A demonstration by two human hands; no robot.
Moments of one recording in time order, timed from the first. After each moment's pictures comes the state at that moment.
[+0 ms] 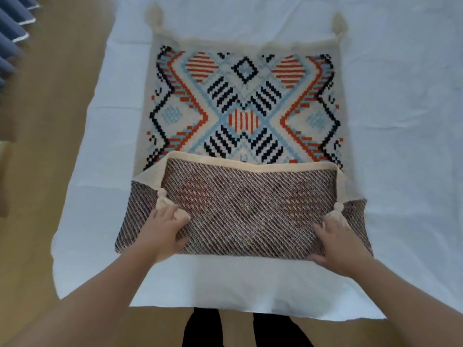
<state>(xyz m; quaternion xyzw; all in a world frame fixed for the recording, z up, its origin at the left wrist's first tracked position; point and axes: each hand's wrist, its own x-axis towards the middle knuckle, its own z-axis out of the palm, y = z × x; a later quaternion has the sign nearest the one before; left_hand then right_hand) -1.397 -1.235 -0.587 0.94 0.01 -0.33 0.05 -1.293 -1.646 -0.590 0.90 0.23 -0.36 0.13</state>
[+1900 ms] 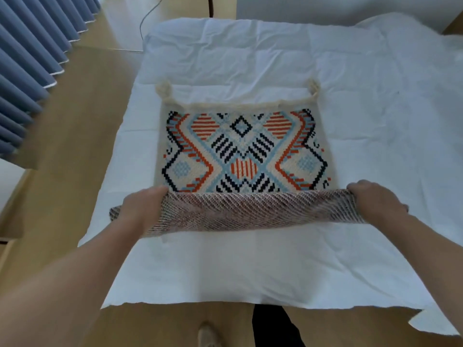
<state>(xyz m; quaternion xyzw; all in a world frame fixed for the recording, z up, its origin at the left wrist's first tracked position) -1.428 -1.182 -0.481 0.99 0.09 -0.13 0.05 -1.282 -1.670 -0.464 0.97 0.15 -0.16 0.10</state>
